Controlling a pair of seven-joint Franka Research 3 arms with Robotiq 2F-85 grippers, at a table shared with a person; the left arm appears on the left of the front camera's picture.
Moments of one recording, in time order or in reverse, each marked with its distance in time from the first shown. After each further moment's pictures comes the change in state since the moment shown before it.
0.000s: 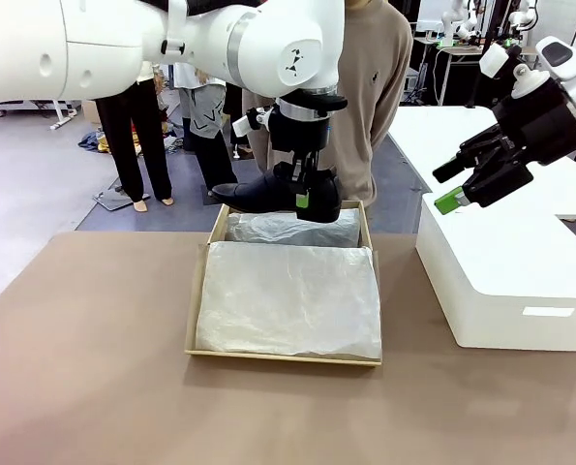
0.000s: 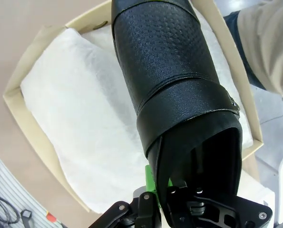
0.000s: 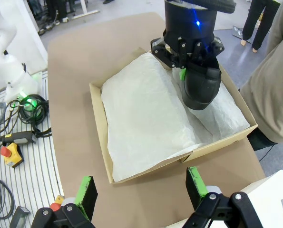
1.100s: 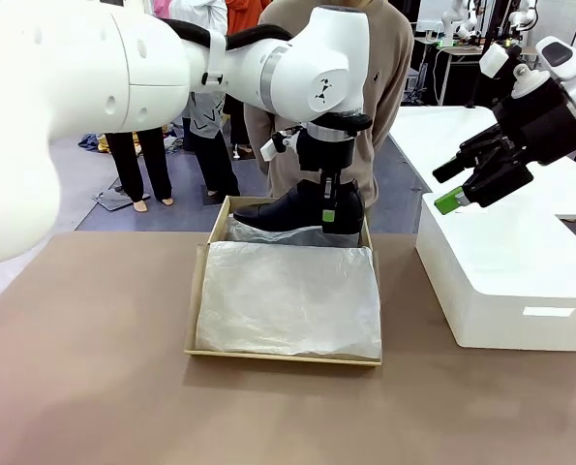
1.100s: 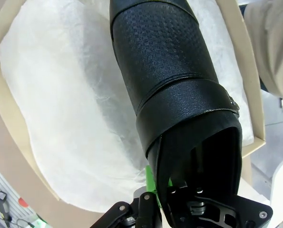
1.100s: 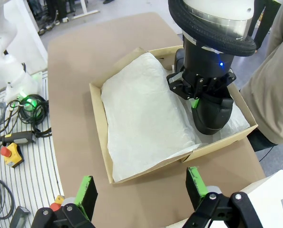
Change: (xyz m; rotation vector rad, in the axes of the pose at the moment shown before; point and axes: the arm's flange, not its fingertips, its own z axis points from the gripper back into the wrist) left arm -0.039 -0.023 -0.038 0.010 0.037 0.117; right arm 0.000 0.000 0.000 0.000 0.000 0.000
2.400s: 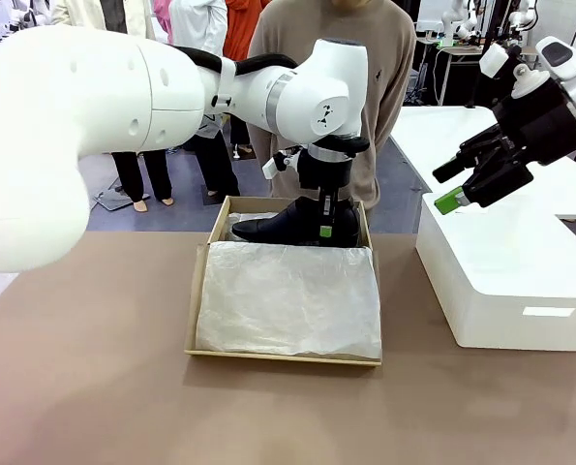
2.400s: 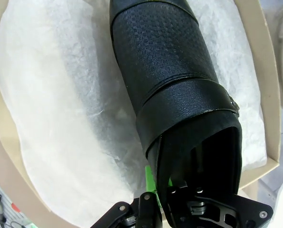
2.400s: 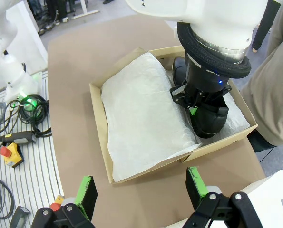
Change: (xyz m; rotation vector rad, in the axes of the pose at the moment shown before) left arm 0.002 -0.009 -0.041 0.031 -0.020 0.040; right arm 0.000 0.000 0.000 0.000 0.000 0.000
